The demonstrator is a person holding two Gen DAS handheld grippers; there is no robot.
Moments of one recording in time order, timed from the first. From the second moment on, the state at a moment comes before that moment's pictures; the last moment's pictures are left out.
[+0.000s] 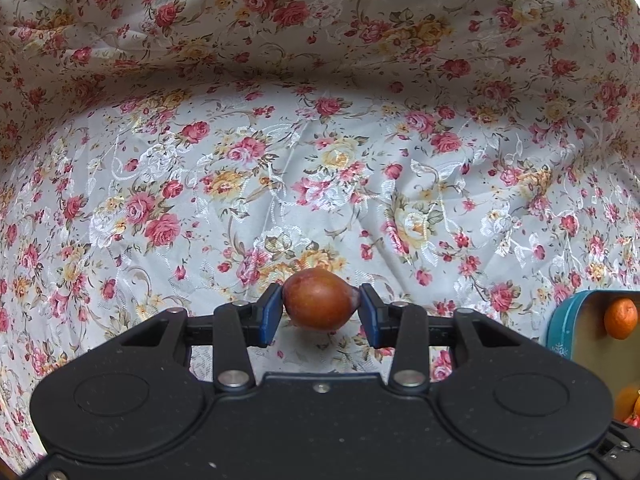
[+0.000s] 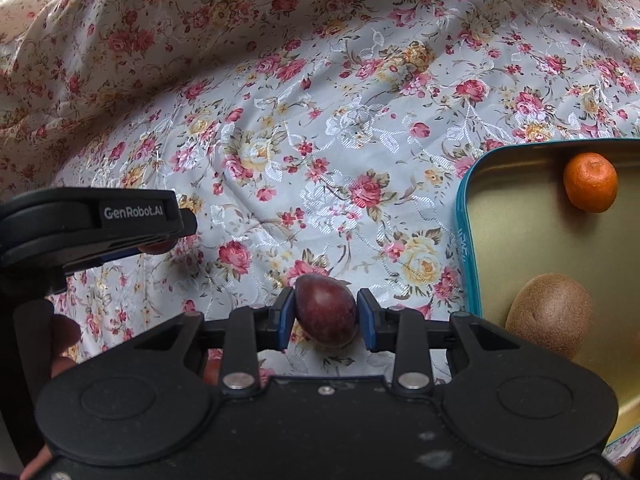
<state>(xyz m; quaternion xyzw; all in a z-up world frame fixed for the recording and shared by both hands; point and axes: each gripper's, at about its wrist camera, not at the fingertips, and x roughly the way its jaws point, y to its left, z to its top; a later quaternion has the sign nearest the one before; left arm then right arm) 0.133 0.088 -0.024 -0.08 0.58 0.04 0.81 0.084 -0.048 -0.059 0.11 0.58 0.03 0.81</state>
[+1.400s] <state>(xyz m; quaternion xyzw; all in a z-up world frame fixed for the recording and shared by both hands) 0.059 -0.179 -0.006 0.03 0.54 -0.19 0.82 -0.046 -0.349 -0.024 0.25 0.43 -0.29 0.82</state>
